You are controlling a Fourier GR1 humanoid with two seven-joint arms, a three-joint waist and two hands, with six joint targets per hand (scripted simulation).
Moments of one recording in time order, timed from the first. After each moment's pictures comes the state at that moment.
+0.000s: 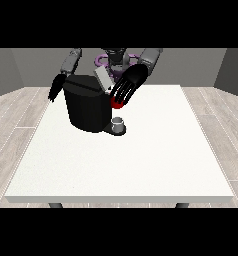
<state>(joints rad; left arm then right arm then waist) -1.28 0.52 0.08 -0.62 -0.92 -0.21 -0.27 -0.48 -0.07 -0.06 -1.26 0.19 -0.21 0.03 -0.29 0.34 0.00</state>
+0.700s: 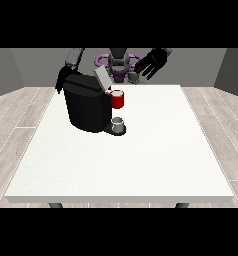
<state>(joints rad) -1.00 0.26 0.21 -0.65 -0.69 -0.24 -0.29 -0.24 -0.08 -0.11 -1.16 0.15 -0.19 -0.04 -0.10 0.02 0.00</state>
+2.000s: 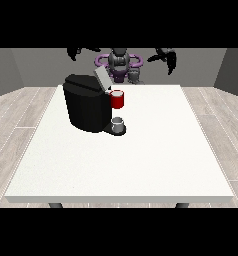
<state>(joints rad) -0.49 0.01 0.30 -0.82 -0.29 -0.31 -0.26 -0.34 -0.18 -0.14 -1.27 0.04 -0.01 0.07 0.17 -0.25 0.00</state>
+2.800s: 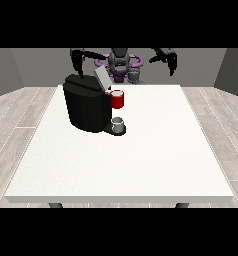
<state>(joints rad) -0.33 0.01 0.16 -1.18 -0.17 -0.28 -0.16 -0.52 -0.19 -0.20 -1.10 -0.05 0.01 0.12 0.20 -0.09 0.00</state>
